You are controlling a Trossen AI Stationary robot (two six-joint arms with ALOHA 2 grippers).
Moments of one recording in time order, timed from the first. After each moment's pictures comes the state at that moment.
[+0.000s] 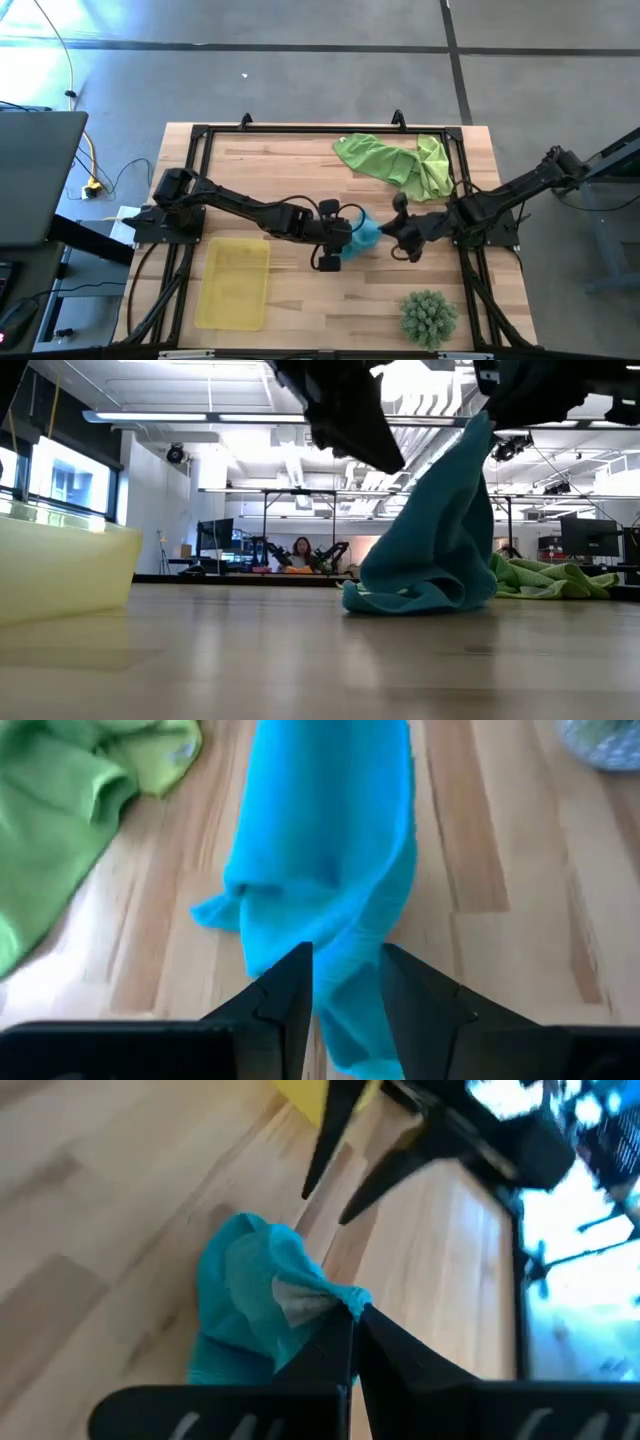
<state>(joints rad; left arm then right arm) -0.10 1.92 1.48 -0.39 -0.27 -0.06 0.41 1.01 0.68 -0.31 0.41 -0.51</state>
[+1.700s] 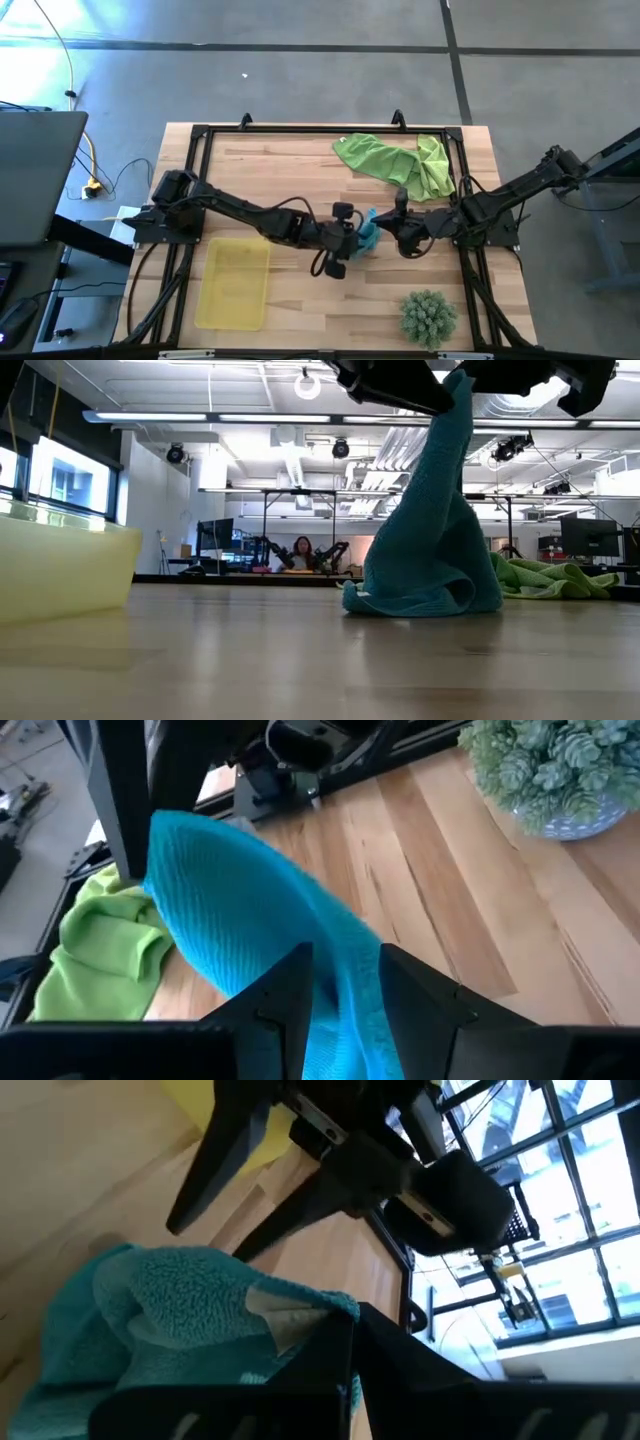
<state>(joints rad) -0.14 1.92 1.49 -0.16 -0.30 0.22 0.43 1.01 0.68 -0.09 0.54 -0.78</state>
